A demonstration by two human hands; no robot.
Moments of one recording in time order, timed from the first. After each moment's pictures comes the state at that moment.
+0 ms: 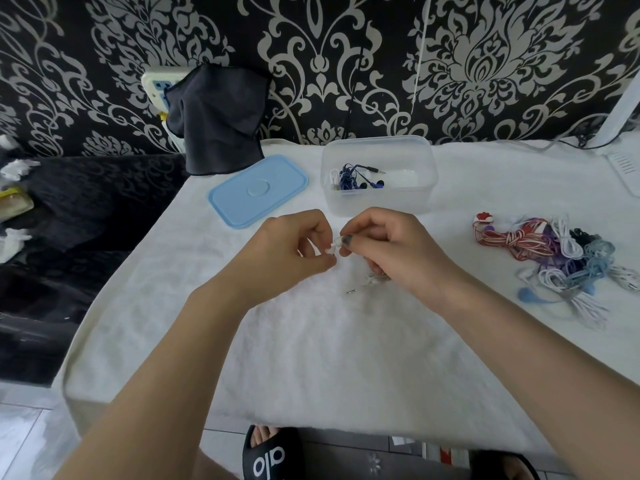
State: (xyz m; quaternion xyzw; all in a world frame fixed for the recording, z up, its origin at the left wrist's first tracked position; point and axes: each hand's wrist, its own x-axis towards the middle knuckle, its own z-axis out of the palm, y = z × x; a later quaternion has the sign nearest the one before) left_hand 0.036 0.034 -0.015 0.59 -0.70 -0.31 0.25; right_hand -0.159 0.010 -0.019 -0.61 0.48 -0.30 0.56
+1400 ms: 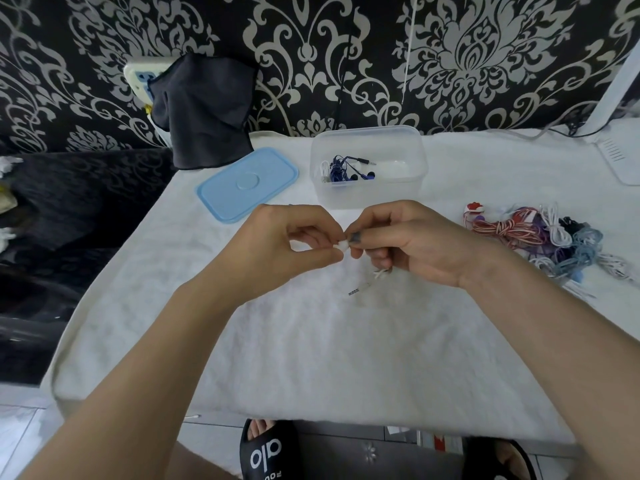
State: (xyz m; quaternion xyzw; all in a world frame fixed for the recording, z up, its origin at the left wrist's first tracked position) left_hand 0.026 0.043 0.002 0.52 -0.73 -0.33 0.29; right_hand -0.187 -0.012 -0.020 -0.54 0.37 -0.22 0.72
